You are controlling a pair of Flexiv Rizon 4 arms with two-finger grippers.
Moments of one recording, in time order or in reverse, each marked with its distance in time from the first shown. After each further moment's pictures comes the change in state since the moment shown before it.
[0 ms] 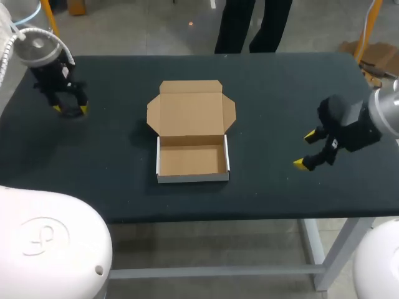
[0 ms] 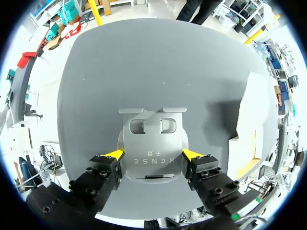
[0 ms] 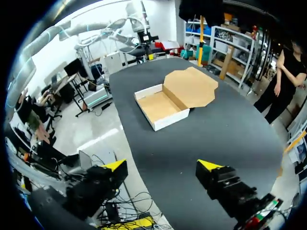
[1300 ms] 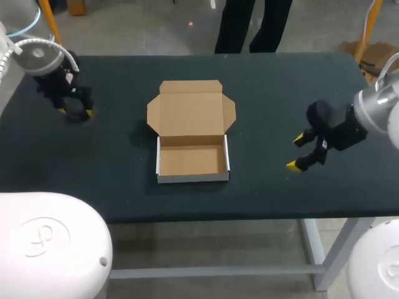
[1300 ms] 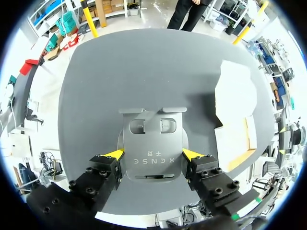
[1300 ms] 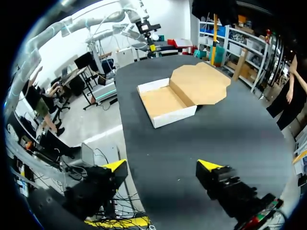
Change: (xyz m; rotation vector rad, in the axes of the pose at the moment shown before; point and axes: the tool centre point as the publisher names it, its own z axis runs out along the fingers) left arm 0.038 0.034 -0.030 0.091 0.008 0.055; right arm -0.020 -0.008 0.041 0.025 0.082 -0.037
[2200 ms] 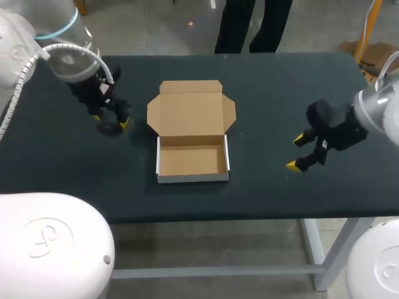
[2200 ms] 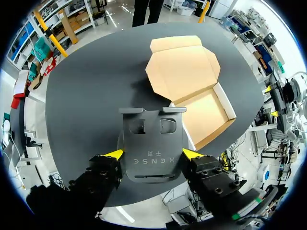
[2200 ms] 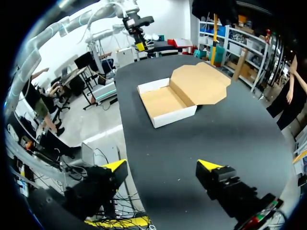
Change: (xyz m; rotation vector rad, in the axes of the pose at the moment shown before) left arm 0.118 0.044 -0.027 -0.019 0.042 0.267; right arm 0.000 0.000 -0.001 0.002 0.000 0.000
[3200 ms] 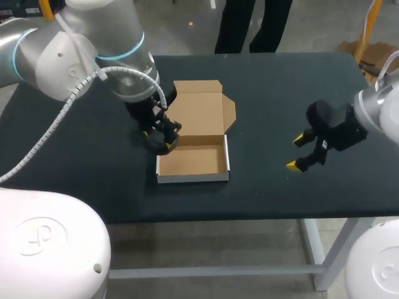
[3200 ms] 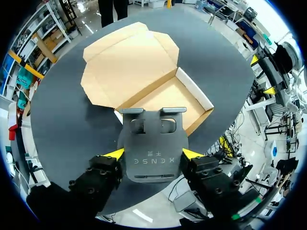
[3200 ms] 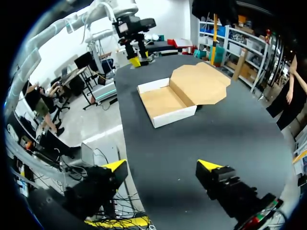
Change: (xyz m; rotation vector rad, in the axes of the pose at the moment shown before) left arm 0.116 -0.009 0.041 -0.032 0.024 0.213; right arm 0.000 0.000 0.000 0.000 -0.001 0.000
